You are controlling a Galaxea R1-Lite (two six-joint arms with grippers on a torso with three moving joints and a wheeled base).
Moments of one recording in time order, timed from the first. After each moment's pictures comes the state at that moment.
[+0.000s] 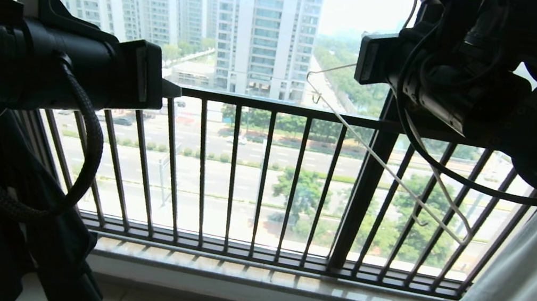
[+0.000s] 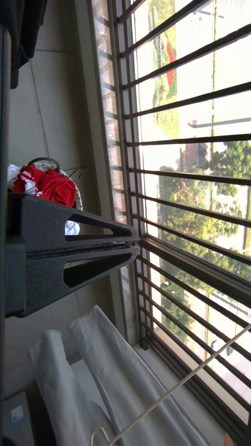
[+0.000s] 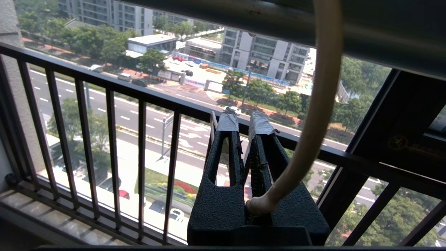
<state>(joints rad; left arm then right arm) -0.57 1.38 -1.34 0.20 0.14 -0.32 0.56 1.82 -1.60 -0.40 -0.30 -0.21</state>
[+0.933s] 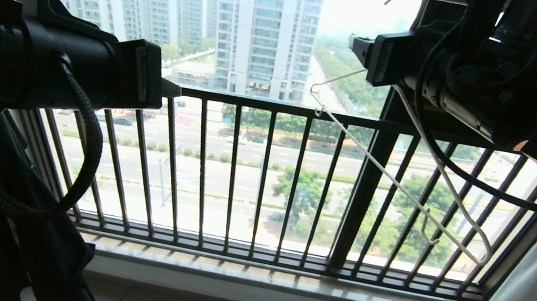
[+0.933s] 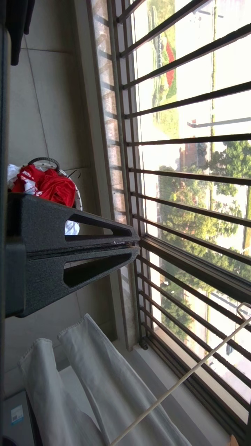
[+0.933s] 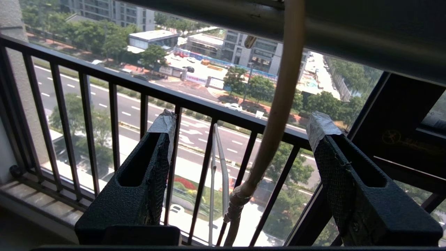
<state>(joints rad) -0.57 1.38 -1.34 0.20 0.14 -0.32 0.57 1.74 -1.53 -0.40 -0.29 -0.22</state>
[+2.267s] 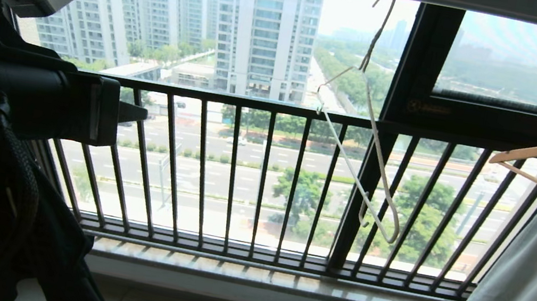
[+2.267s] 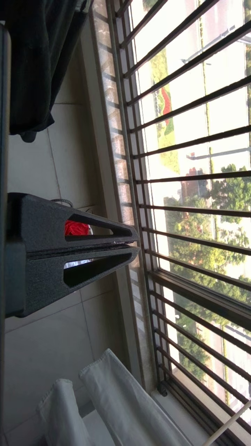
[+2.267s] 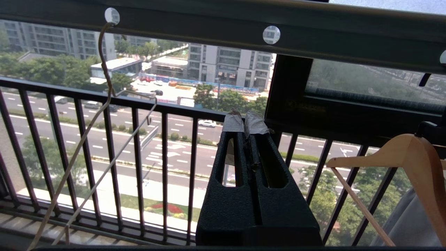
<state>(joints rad) -0.52 1.27 -1.19 0.21 0.14 -0.19 0.53 0.99 -1.07 -0.19 -0.40 -0.18</state>
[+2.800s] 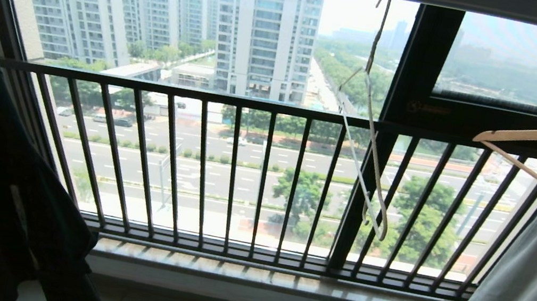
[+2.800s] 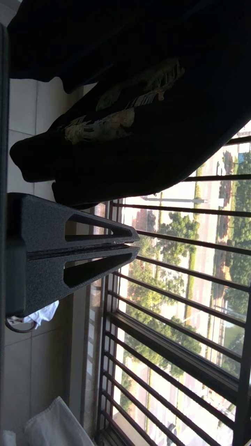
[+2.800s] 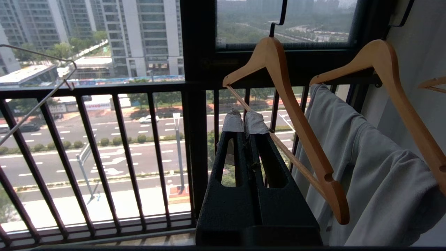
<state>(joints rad) -0.26 0.75 -0.84 0.21 0.14 -0.15 0.21 0.63 -0.80 -0.04 -0.41 -0.08</state>
